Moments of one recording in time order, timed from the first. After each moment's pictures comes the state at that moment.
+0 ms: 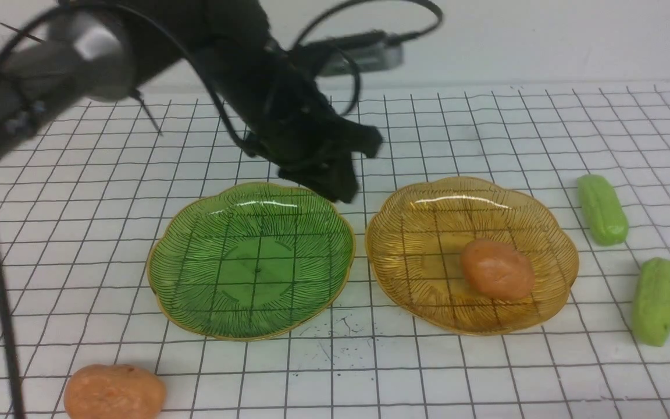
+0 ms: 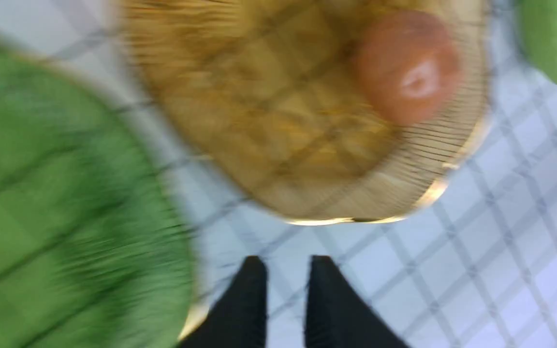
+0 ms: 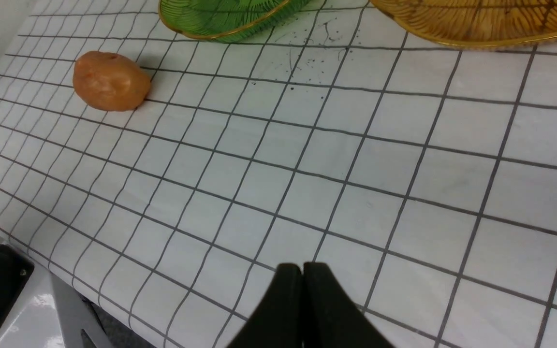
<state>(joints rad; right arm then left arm) 0.02 0.44 -0.42 0.79 1.11 -0.45 -0.37 1.90 -1.84 -0.35 1.21 0.10</state>
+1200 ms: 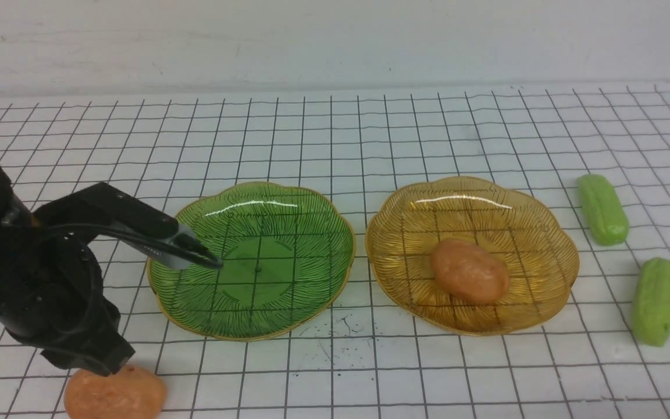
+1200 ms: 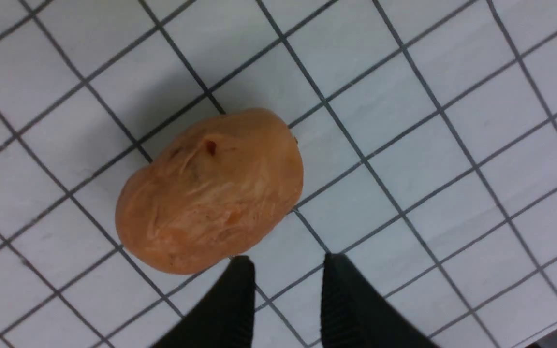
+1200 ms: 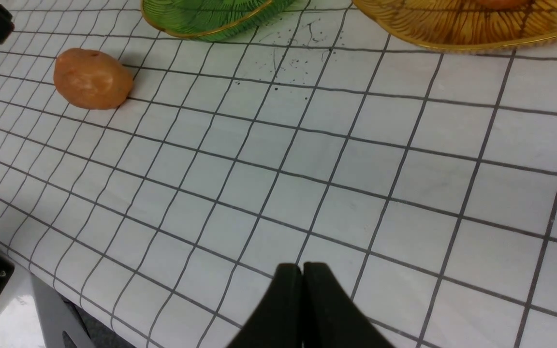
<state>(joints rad) 0.02 0.44 -0.42 0.77 1.10 -0.45 -0.18 1.36 -1.01 -0.09 1.19 0.45</state>
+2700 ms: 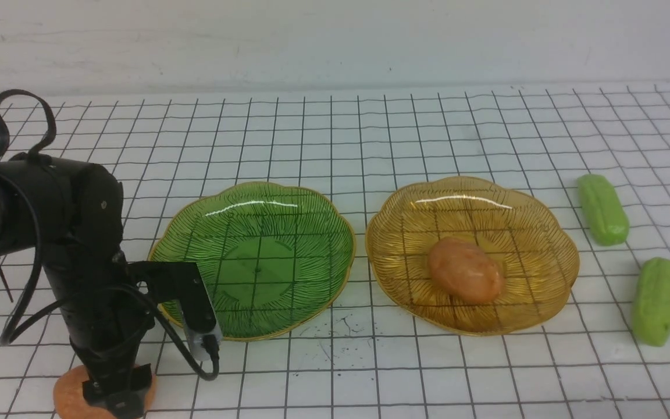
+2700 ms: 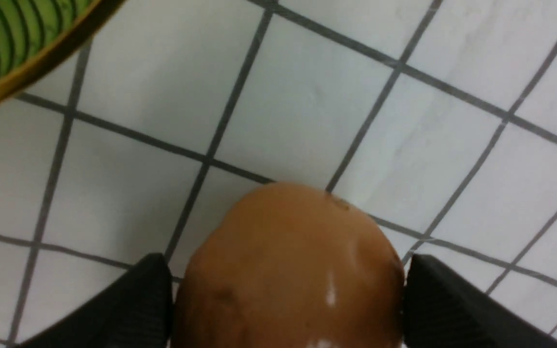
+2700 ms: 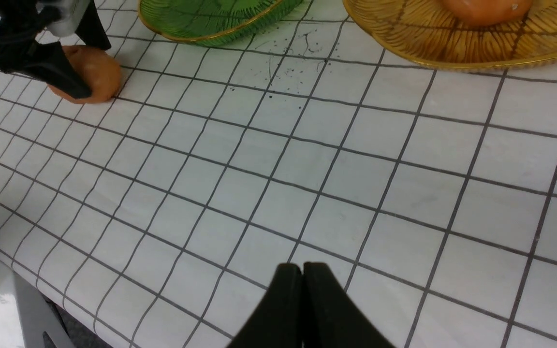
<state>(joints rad) 0.02 0.44 -0.42 0.77 1.08 -0.50 -0.20 1.72 -1.01 0.03 1.05 0.92</state>
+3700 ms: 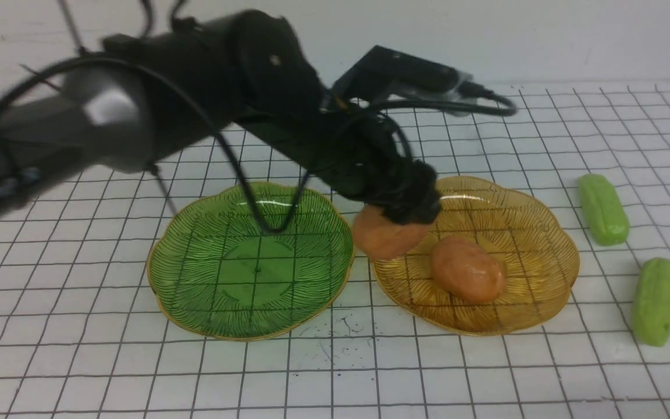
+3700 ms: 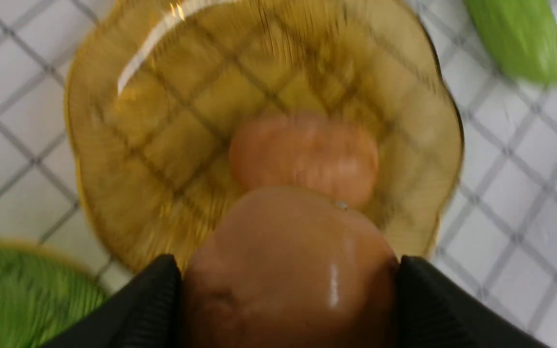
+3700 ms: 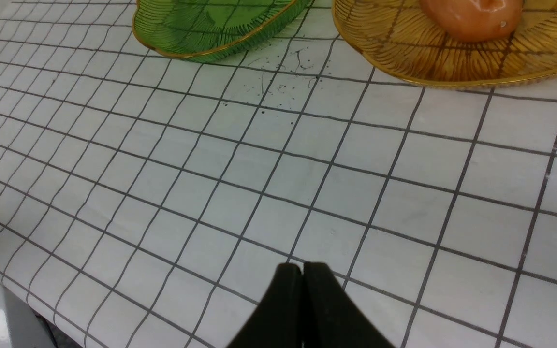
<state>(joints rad) 0.02 0.44 -0.42 0.77 1.05 -0.51 -0.59 1.85 -1.58 -0.39 0.73 0.37</state>
